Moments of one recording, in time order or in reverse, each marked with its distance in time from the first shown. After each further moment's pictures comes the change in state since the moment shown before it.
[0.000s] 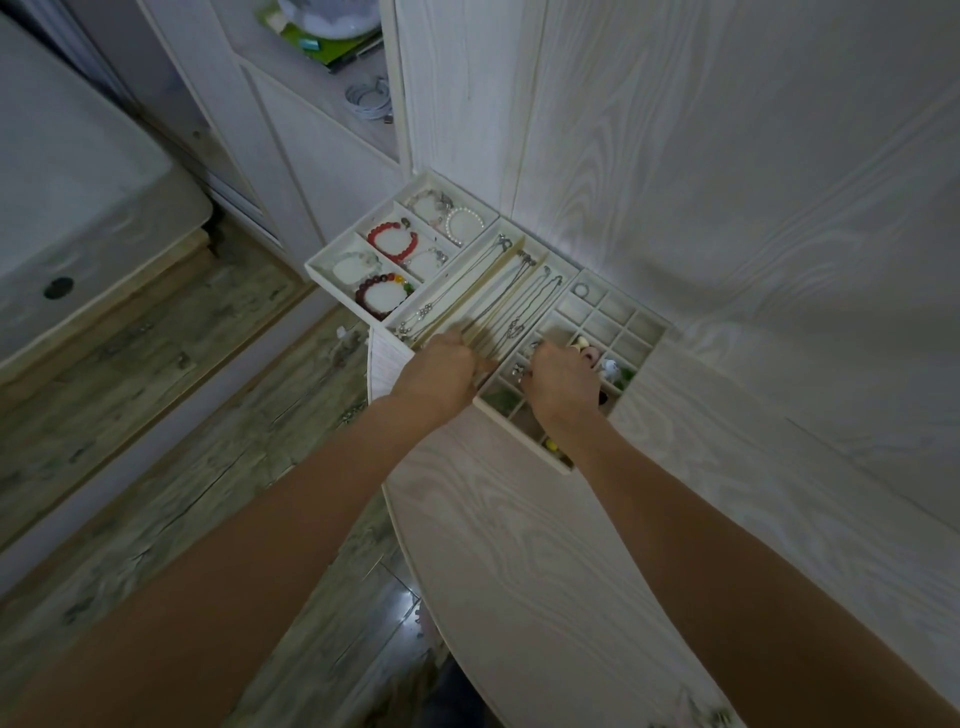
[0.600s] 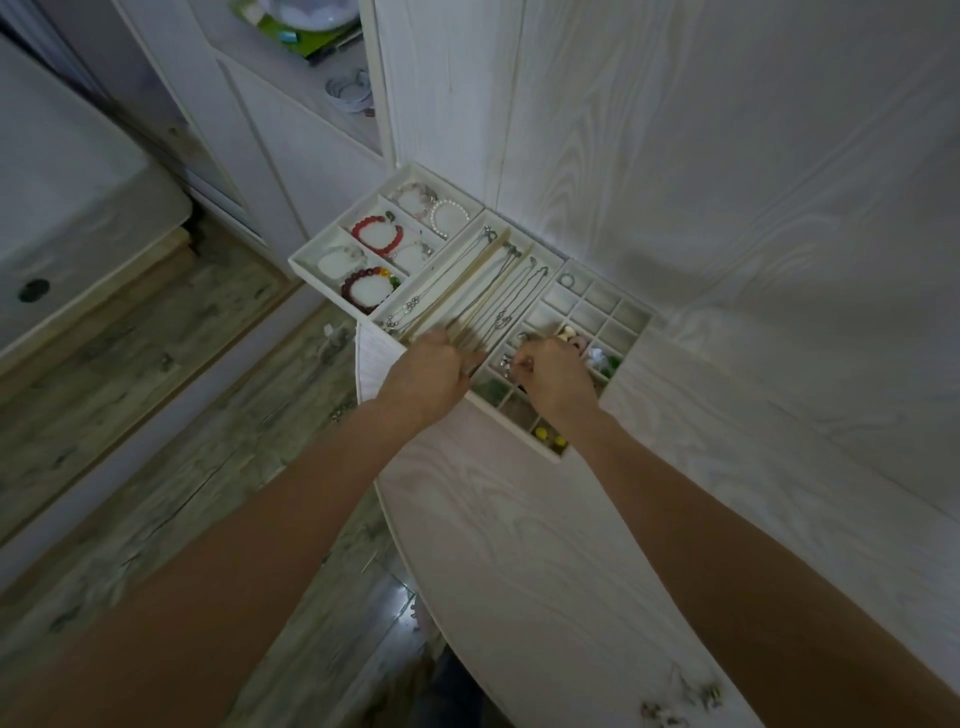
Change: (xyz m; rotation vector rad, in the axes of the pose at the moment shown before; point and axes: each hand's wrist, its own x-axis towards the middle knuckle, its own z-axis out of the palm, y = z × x) left_hand -0.004 -0.005 0.011 -0.032 0.039 0.006; right_hand 0.001 0.016 0.010 0.266 0.027 -0.122
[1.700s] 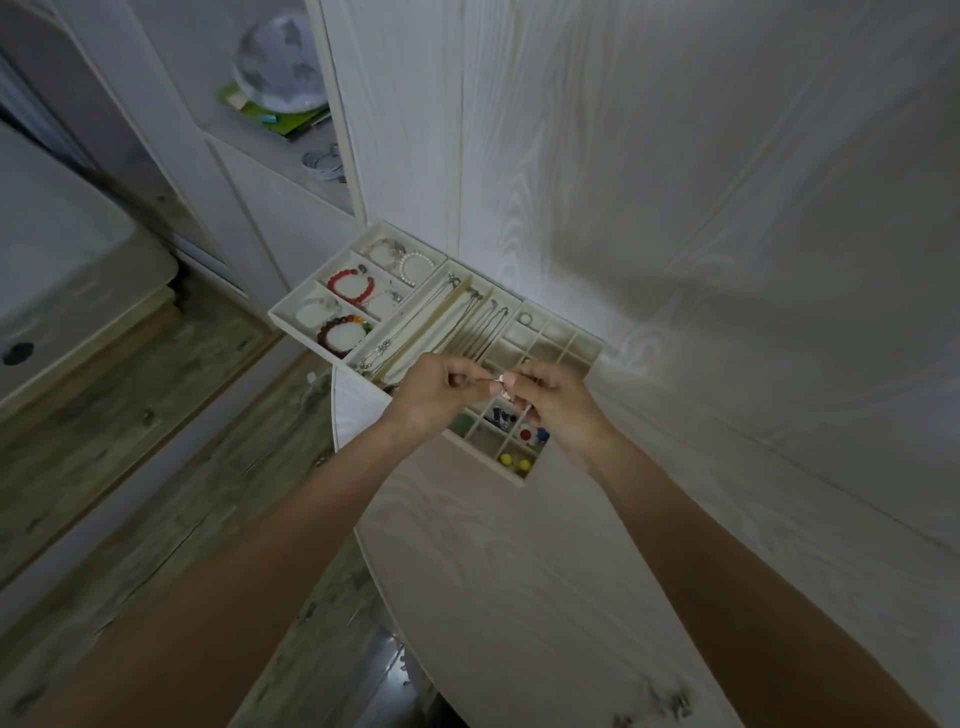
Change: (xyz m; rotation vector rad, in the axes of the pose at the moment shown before) left_hand -0.029 0.069 -0.049 -0.850 0.097 -0.018; right_hand -0.048 0.006 -0.062 0.876 -0.086 0.107
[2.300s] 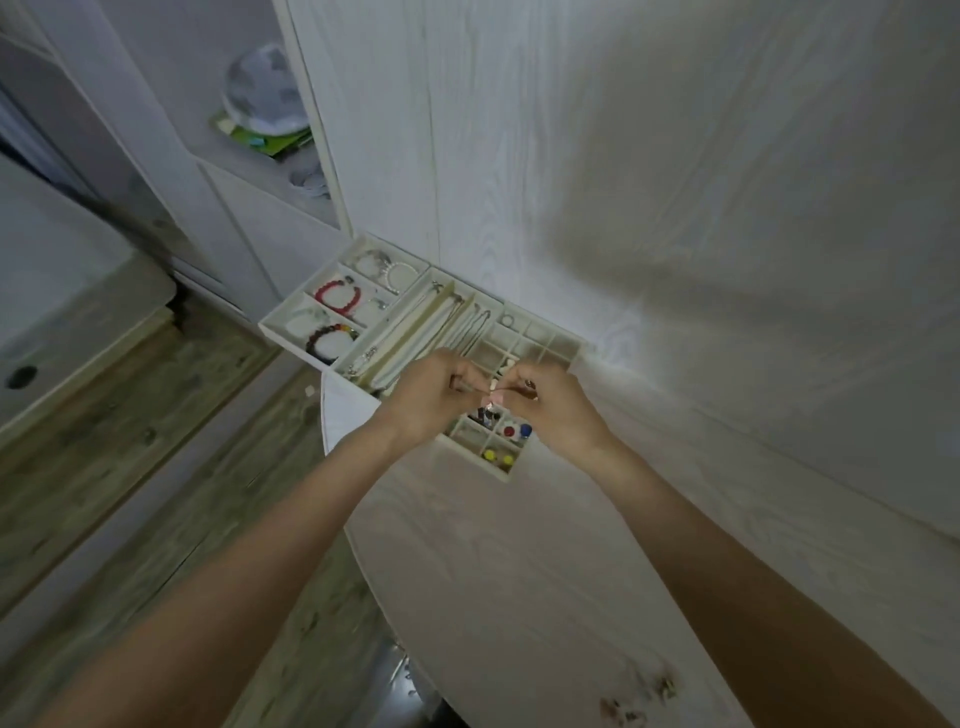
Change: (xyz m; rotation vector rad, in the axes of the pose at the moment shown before) left_hand -0.012 0.024 0.009 0.326 -0.061 0.156; right_hand -0.024 -0.005 -0.019 -0.384 0.003 -0.261
